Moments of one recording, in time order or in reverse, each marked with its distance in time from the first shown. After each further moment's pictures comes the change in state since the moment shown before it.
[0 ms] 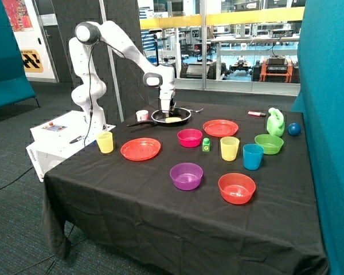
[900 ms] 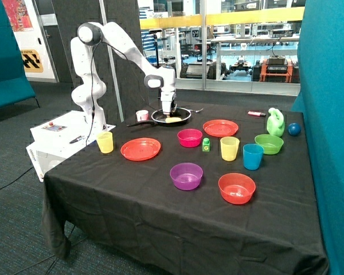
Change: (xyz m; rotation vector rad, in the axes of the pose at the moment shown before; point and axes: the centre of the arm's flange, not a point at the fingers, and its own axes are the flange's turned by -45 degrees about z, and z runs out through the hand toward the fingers) arm 0.006 -0.003 0.011 -0.002 0.005 0.006
